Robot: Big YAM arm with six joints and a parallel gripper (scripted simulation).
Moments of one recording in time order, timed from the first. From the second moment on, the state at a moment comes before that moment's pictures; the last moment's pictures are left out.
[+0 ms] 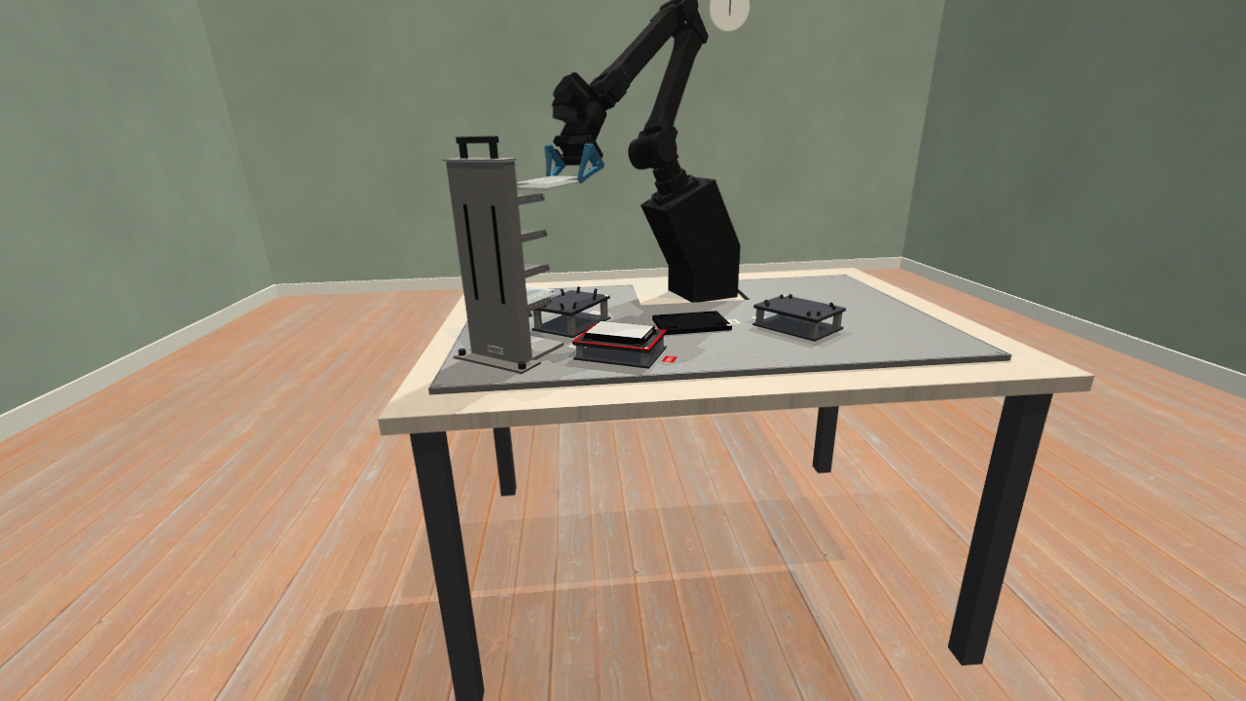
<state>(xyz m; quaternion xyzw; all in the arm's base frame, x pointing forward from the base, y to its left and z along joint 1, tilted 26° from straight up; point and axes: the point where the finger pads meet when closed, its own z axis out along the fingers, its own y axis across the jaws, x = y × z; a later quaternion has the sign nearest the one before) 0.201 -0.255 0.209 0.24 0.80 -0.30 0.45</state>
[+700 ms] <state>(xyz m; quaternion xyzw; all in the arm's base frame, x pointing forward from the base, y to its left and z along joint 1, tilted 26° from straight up) 0.214 -0.266 0.219 0.24 0.80 -0.31 0.45</state>
